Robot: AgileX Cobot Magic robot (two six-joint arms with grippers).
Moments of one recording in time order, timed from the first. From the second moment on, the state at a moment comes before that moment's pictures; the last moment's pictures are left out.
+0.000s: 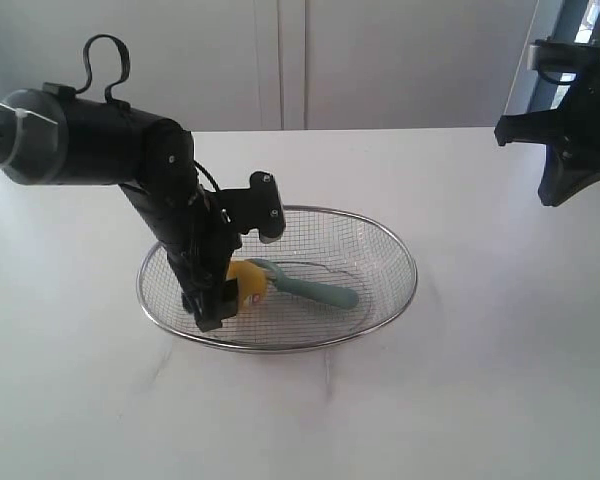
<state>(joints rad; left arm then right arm) -0.62 1.93 -1.33 -0.05 0.70 0.86 0.00 1.81 -1.56 0.13 1.22 -0.04</state>
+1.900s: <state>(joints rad) -0.62 1.69 -1.33 -0.04 0.78 0.65 0.00 1.81 -1.56 0.13 1.22 -0.04</state>
